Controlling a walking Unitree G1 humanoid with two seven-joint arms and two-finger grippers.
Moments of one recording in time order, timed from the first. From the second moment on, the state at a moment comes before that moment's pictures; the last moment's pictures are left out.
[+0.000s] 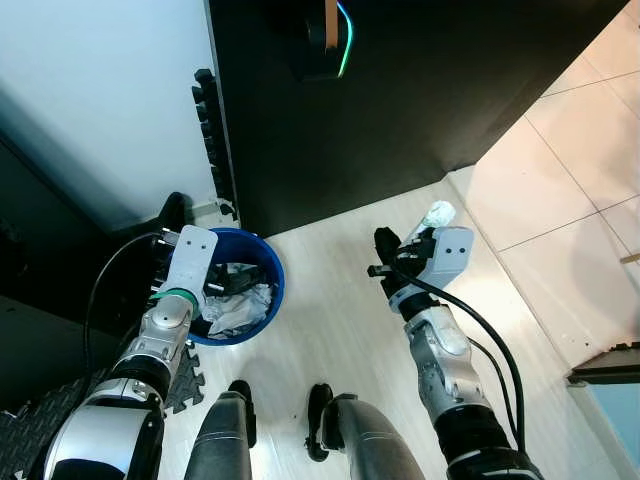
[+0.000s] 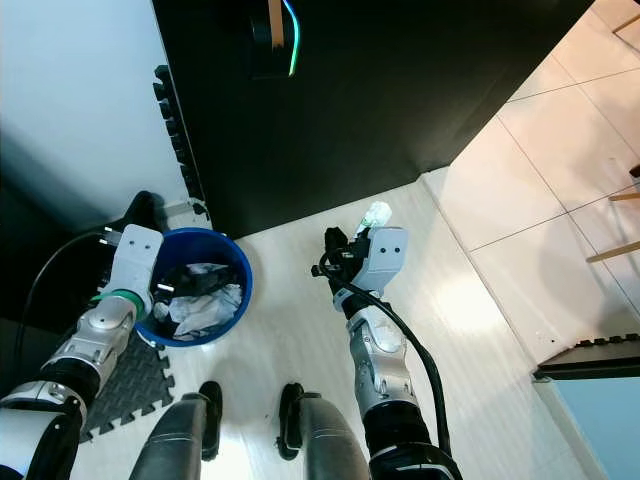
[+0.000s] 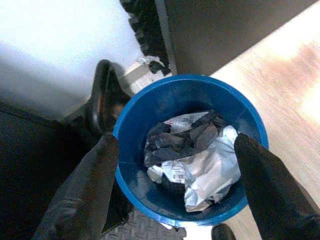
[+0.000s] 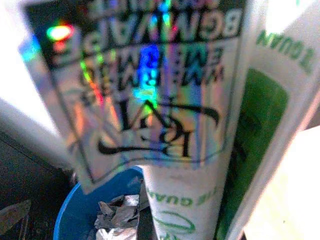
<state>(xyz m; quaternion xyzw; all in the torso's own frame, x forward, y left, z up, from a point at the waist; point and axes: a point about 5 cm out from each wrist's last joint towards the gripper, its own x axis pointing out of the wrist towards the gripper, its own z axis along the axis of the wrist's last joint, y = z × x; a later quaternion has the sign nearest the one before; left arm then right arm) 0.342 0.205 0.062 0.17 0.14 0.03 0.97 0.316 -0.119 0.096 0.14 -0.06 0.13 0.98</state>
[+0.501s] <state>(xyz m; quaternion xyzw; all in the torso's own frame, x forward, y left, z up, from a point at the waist) 0.264 0.198 0.061 0.20 0.05 -0.03 0.98 0.319 -0.055 0.101 0.14 -0.03 0.28 0.95</state>
